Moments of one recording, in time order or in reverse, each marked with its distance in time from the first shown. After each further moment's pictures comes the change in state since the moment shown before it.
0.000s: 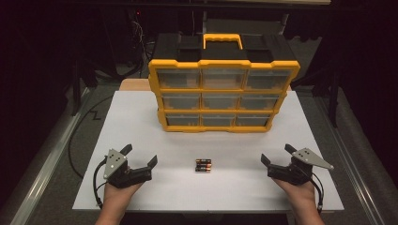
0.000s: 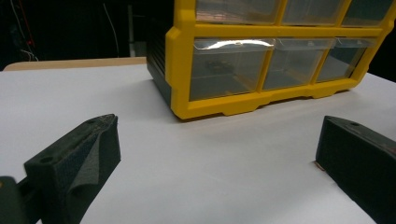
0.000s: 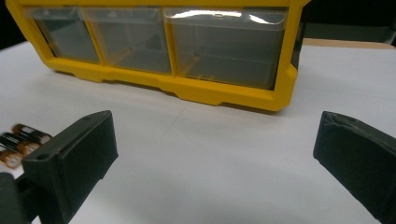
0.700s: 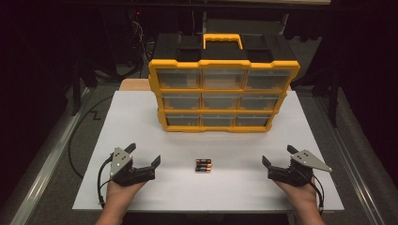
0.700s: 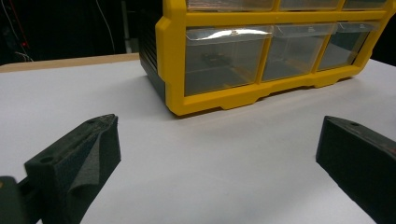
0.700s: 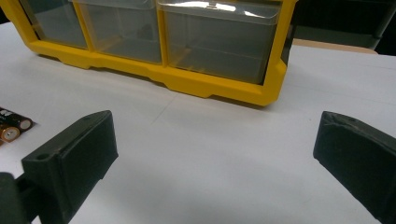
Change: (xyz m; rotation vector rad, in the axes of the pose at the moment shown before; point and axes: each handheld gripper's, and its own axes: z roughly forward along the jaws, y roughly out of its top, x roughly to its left) left arm 0.001 -0.003 0.010 0.019 -0.015 0.027; right arm 0.000 -0.004 -0.002 0.016 -0.041 -0.065
